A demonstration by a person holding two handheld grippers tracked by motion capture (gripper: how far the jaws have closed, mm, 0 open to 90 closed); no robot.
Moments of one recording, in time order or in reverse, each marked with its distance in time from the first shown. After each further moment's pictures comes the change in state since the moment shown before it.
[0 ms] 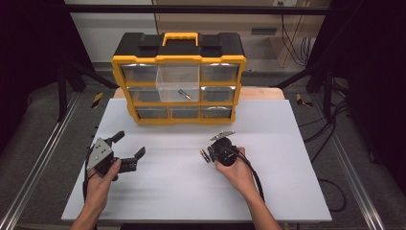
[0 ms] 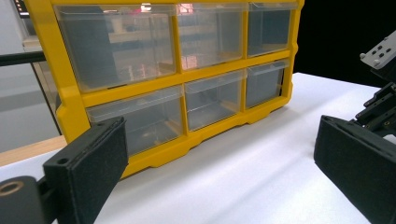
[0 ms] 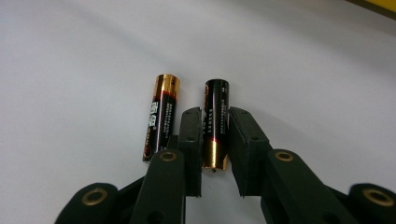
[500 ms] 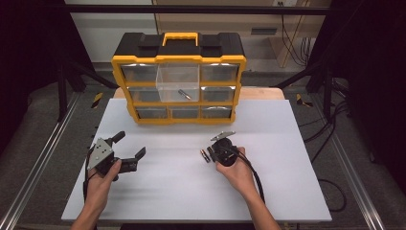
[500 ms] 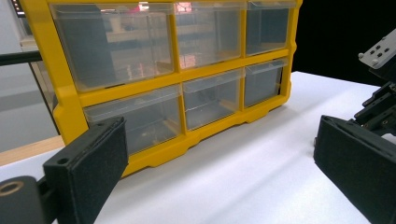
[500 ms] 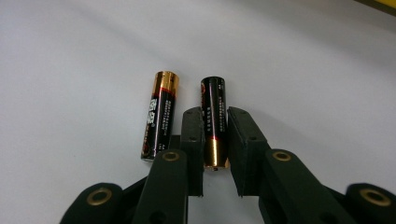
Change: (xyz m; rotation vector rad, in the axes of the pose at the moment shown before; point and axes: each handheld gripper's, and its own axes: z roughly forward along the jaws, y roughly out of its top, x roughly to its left) left arm -0.001 0.000 0.001 0.004 -0.005 0.004; right arm -0.001 -0.001 0.000 0.002 0.007 0.016
